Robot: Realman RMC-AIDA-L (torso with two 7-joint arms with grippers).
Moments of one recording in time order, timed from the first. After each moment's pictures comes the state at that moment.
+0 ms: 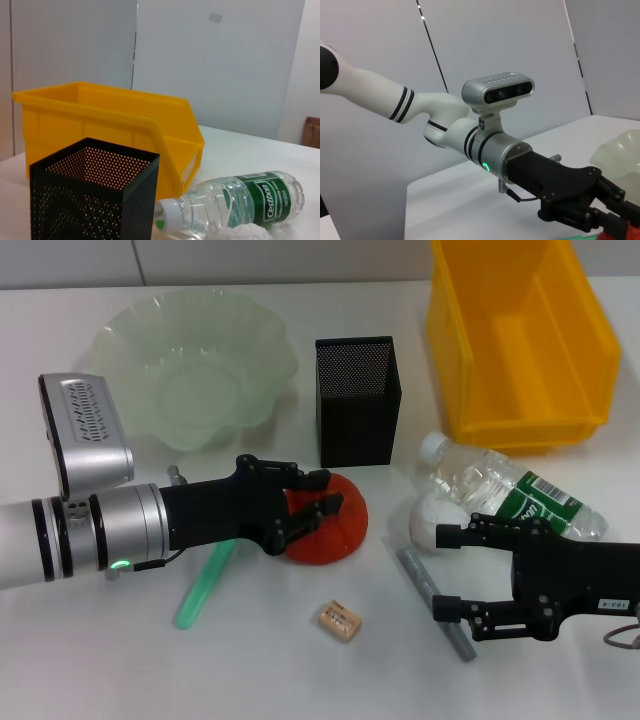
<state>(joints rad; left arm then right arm) -0.57 -2.08 1.14 0.29 1.54 1.29 -0.95 0.38 2.08 -0.77 -0.57 -1.95 -1.79 1.16</state>
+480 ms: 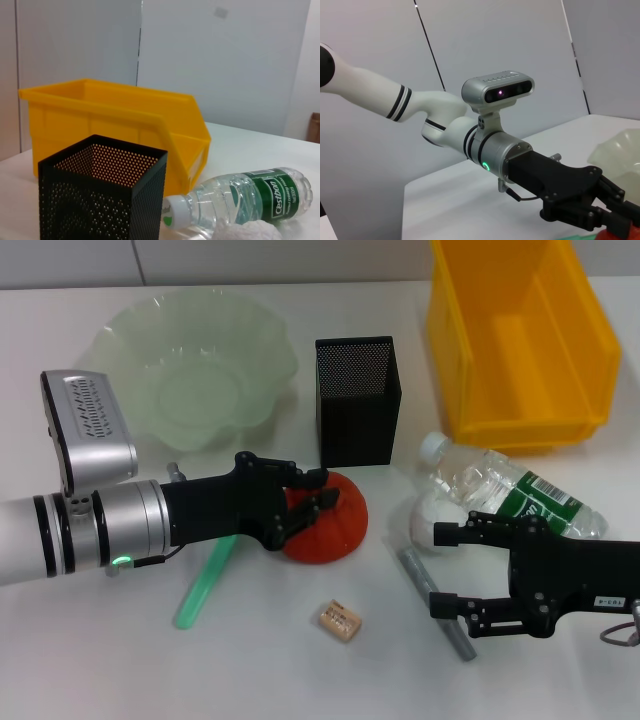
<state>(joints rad) -0.58 -2.08 1.14 0.29 1.54 1.27 -0.95 0.39 2.08 -0.77 -0.56 -1.95 -1.78 1.16</state>
